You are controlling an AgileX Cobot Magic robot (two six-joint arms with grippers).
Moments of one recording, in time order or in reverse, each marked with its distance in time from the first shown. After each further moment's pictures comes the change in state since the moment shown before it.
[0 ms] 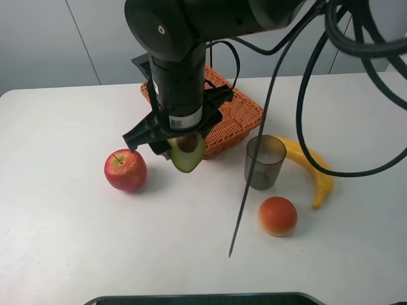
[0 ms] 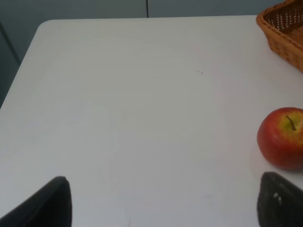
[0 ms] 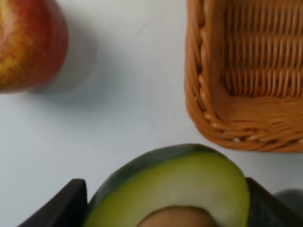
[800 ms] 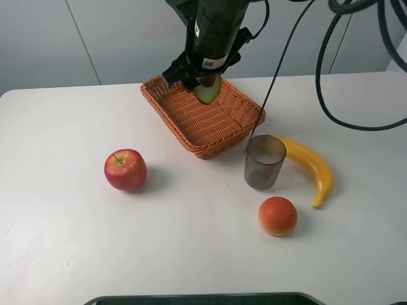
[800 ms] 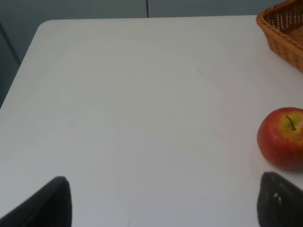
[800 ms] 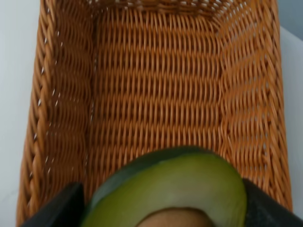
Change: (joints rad) left arm 0.000 0.000 0.000 0.000 0.000 0.000; right arm -0.224 0.041 -0.059 -0.157 -0.287 -0.143
